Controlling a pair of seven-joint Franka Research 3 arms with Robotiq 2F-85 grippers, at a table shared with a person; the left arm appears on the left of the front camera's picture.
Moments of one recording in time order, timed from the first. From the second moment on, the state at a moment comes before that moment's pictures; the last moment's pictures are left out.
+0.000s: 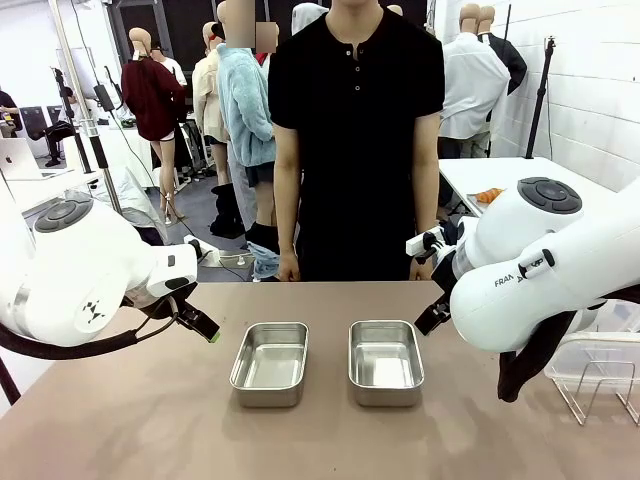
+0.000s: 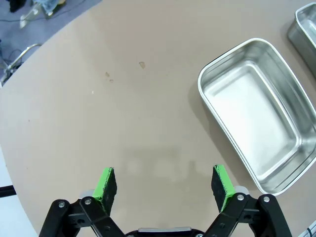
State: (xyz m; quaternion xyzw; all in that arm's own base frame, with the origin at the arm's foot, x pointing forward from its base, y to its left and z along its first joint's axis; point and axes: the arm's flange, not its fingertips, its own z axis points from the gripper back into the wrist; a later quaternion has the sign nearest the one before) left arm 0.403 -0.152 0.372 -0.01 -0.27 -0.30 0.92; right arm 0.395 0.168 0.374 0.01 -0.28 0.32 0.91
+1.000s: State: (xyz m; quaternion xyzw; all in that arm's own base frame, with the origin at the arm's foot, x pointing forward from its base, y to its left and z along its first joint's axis) left arm 0.402 -0.157 0.399 -0.01 -0.30 -0.29 0.91; right arm 0.391 0.156 0.411 0.04 -0.30 0.31 0.90
